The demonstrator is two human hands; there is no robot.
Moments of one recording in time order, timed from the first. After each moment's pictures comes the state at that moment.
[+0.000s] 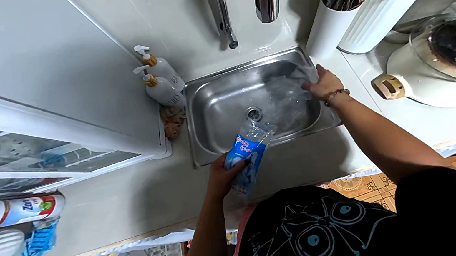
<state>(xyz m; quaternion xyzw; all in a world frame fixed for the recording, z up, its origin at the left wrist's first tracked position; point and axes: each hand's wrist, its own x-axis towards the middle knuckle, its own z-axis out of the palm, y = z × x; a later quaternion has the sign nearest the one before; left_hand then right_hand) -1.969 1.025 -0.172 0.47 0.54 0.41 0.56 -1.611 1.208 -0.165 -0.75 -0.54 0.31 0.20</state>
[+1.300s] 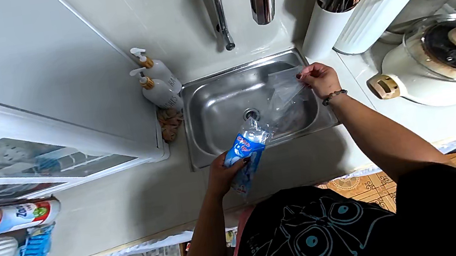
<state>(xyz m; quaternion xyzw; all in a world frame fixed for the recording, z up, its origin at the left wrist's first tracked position) -1.964 1.034 -0.173 0.50 0.56 0.38 0.54 -1.607 1.209 -0.176 -0.61 -0.55 0.38 0.43</state>
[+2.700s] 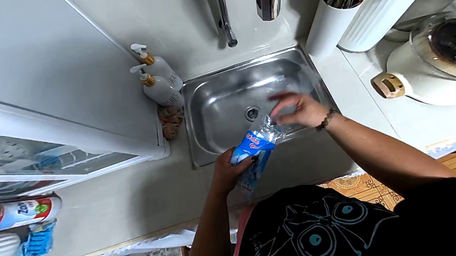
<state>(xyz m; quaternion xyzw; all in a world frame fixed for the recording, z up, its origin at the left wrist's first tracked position) -1.955 1.036 -0.164 0.53 0.52 0.39 0.54 -1.673 1.146 -0.150 -0.43 -0.72 0.43 0.33</state>
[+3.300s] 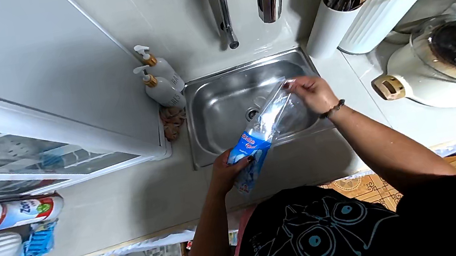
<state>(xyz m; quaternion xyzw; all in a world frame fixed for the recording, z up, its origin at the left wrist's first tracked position) -1.961 1.038 -0.166 0.49 0.55 0.39 0.56 -1.656 1.169 -0.138 -0.47 -0.71 0.34 0.40</state>
